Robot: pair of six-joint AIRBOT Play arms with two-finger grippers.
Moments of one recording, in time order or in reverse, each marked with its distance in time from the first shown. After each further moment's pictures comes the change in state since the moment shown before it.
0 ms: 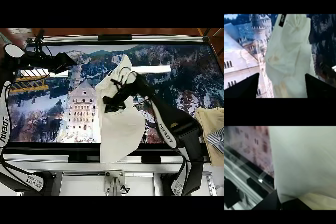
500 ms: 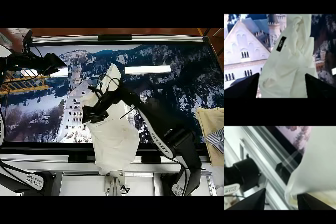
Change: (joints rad) left arm 0.091 0.011 0.000 0.047 -0.099 -0.007; right arm 0.130 0.056 0.000 0.126 -0.018 -0.032
